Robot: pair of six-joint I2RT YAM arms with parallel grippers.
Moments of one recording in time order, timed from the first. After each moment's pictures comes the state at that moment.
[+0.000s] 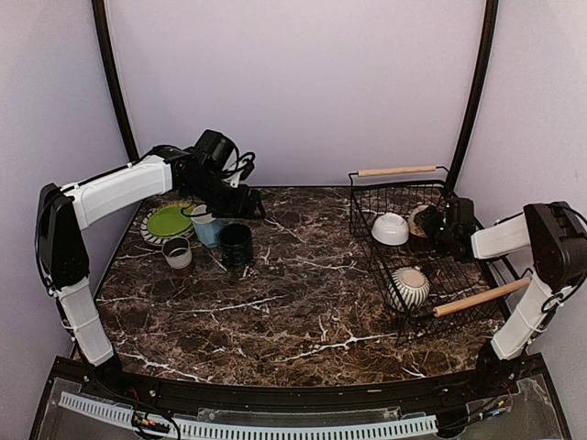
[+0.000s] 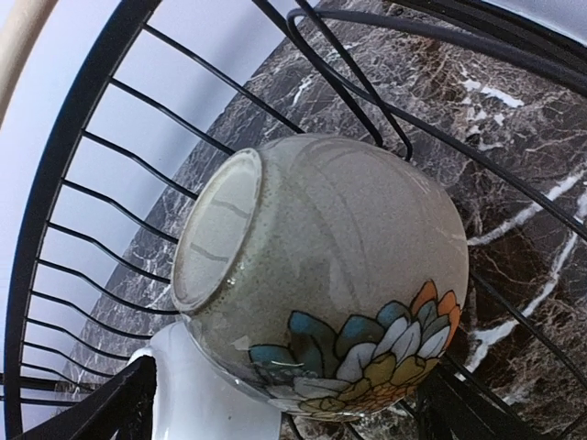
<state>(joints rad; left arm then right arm) -0.56 1.82 1.65 -0.76 0.19 -0.28 0.12 1.65 0.71 0.41 0.05 0.90</state>
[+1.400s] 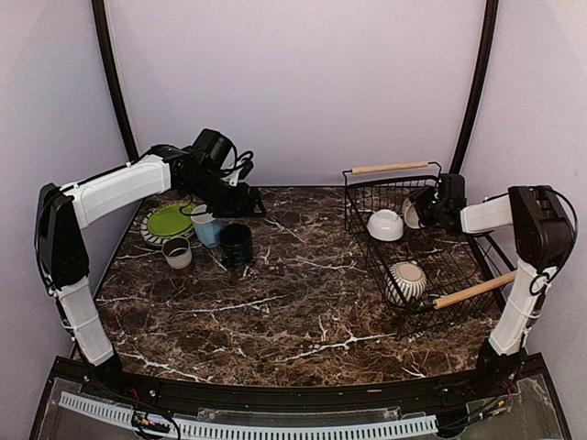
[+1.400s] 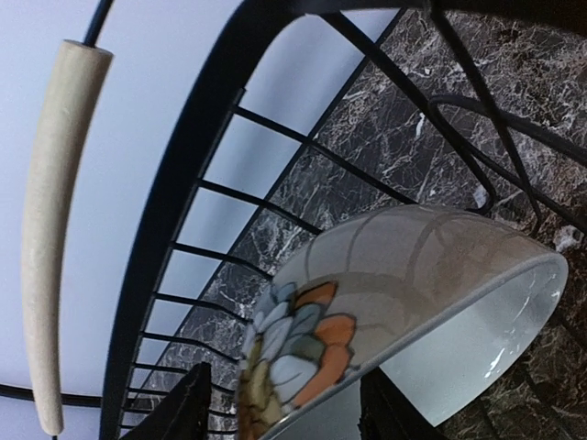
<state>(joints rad) -0.55 1.82 1.65 -0.75 0.24 -0.30 0.10 1.83 1.02 0.39 -0.08 1.04</state>
